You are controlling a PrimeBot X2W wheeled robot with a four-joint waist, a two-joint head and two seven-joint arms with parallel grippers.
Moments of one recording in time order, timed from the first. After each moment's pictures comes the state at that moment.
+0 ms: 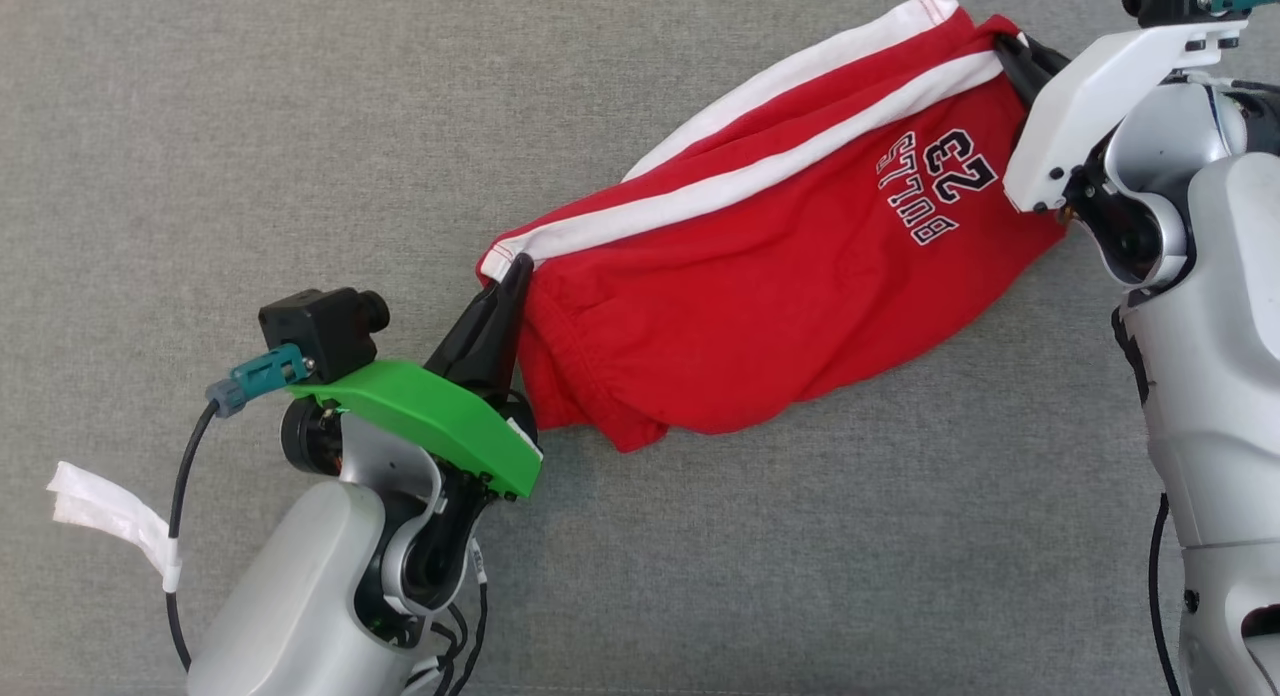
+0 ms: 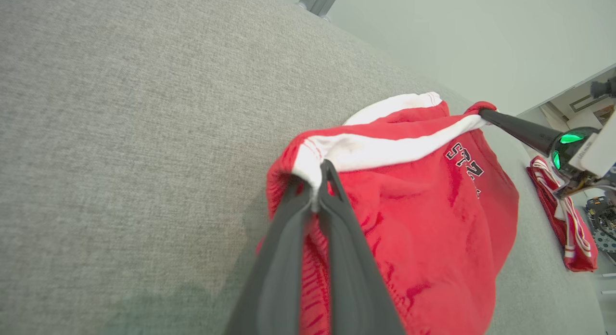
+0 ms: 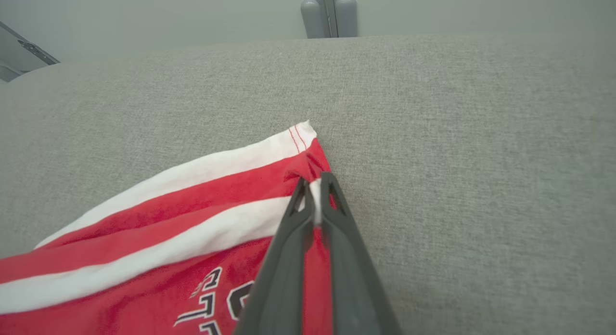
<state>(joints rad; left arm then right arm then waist) -0.41 0.23 -0.51 0.04 -0.89 0.12 0.06 -0.82 -0.20 0.04 0.43 0.34 0.13 0.49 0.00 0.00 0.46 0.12</state>
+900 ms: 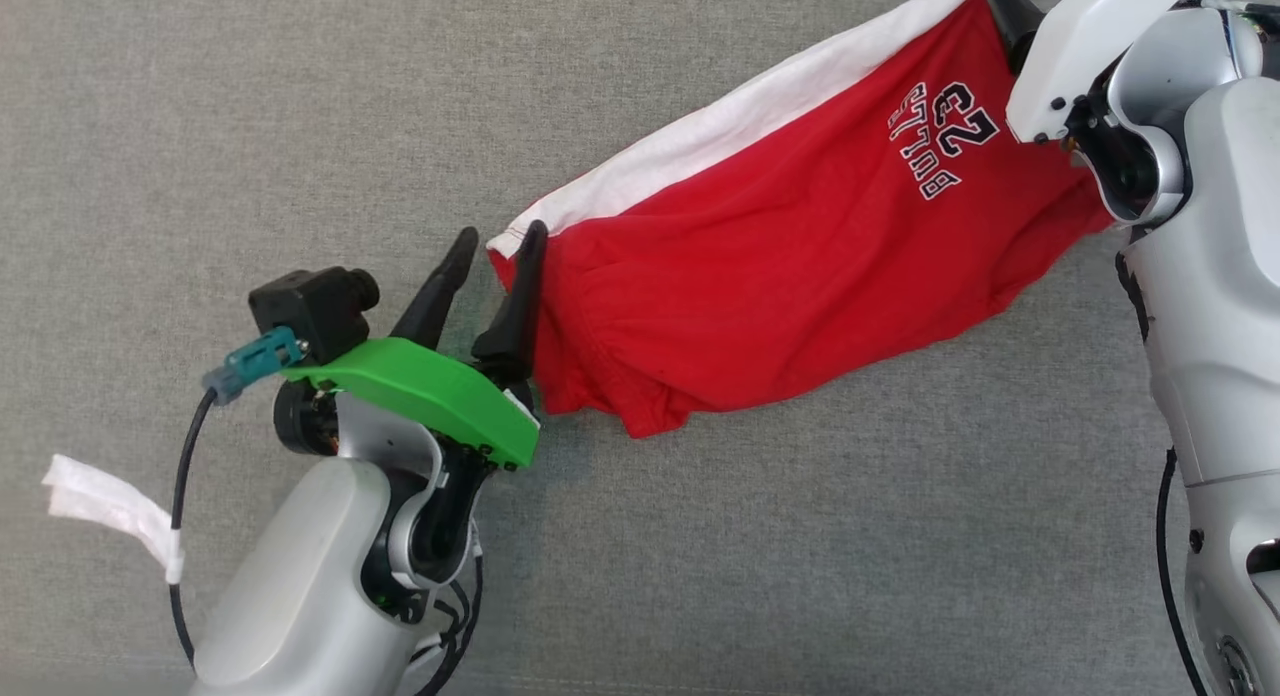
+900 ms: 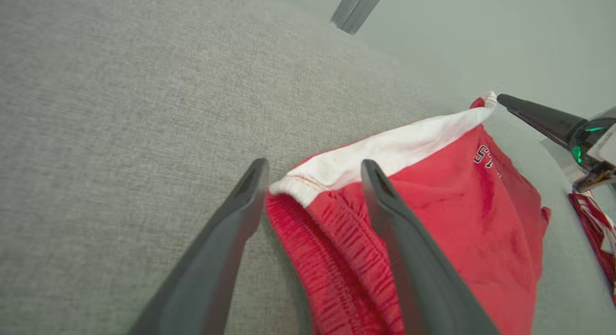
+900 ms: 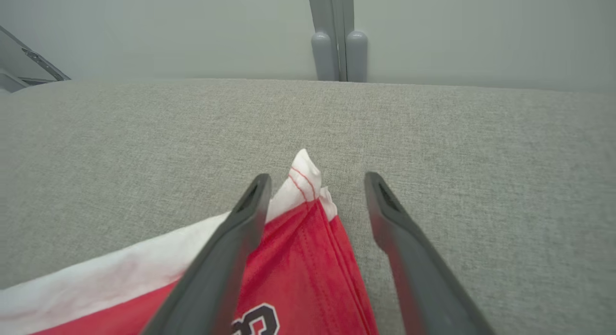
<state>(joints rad) -0.46 0.20 -0.51 0.11 -0.88 0.13 0.01 -0.97 -0.20 0.07 0.60 0.30 0.13 0.36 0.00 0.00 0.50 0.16</state>
